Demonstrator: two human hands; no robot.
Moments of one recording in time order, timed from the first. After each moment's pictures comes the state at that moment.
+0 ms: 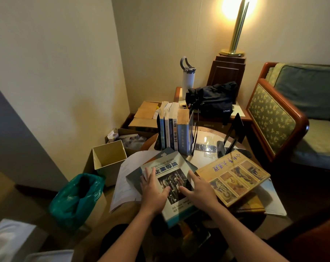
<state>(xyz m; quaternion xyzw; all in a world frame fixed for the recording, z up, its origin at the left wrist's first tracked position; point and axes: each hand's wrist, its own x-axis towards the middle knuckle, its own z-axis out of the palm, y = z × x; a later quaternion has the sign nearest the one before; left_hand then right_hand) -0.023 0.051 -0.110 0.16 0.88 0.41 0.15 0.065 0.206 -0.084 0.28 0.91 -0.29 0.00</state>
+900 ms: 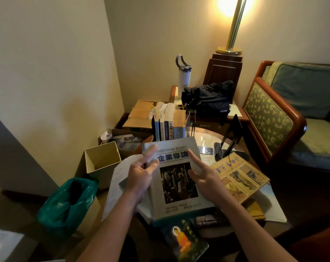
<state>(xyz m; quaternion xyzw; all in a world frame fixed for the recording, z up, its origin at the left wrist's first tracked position) -0.054 0.055 -0.011 0.12 0.62 0.74 0.23 0.057 0.244 -0.034 0.16 0.77 -0.61 -0.09</state>
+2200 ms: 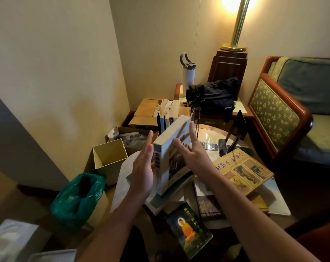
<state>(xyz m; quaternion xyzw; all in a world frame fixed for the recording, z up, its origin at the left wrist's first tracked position) -0.027 0.042 0.018 0.21 0.68 0.70 0.09 0.019 0.201 0.025 0.15 0.77 -0.61 -0.15</state>
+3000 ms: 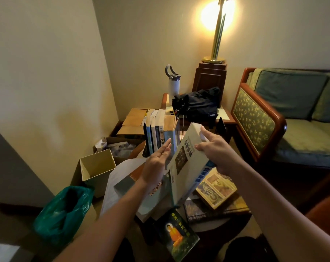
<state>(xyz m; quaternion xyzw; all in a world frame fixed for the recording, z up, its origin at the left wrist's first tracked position) -0.034 0.105 0.015 0.32 0.72 0.59 0.16 0.077 0.258 0.093 0.28 0.74 -0.60 -0.11</state>
